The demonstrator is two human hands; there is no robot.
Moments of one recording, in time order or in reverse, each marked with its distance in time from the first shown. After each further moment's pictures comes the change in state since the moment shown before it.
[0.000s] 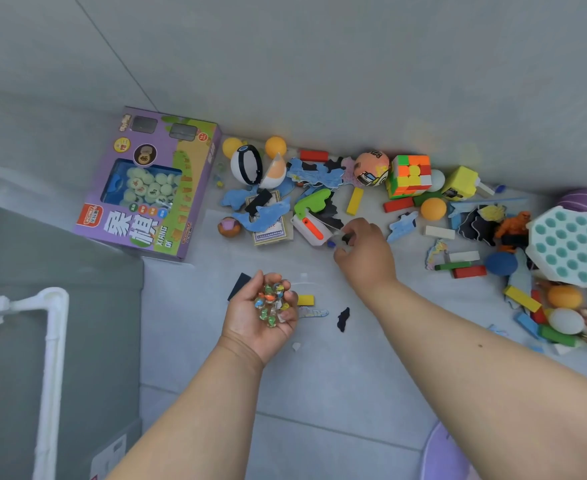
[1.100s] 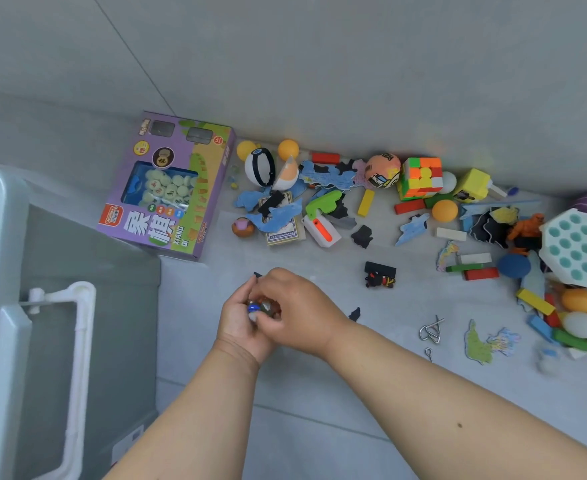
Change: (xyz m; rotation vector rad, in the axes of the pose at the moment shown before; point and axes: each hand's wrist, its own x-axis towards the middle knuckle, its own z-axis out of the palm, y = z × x) left_hand -0.016 0.016 -0.013 -0.020 0.004 0.008; right_hand -0.086 -0.072 0.025 0.110 -0.400 -0.626
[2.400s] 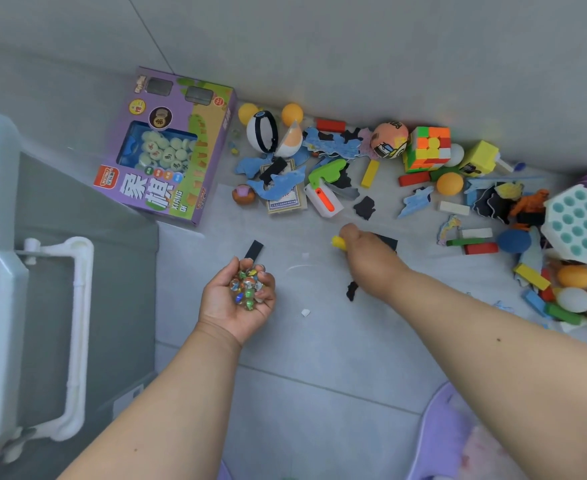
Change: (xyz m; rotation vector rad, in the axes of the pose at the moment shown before) left_hand -0.015 0.004 -0.022 -0.150 0.065 0.026; right_hand -0.020 0.080 -0.048 -0.460 -0.197 0.368
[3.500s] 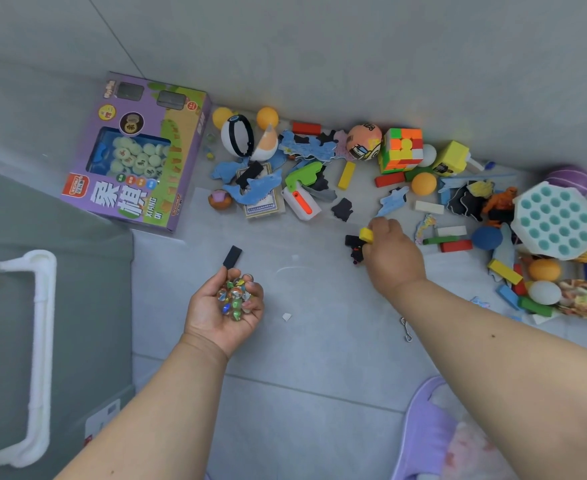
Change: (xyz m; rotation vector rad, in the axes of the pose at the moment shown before) left_hand 0.002 -0.012 -0.001 0.011 0.034 -0.026; right_hand -0.018 0.048 0.004 0.012 0.286 0.318
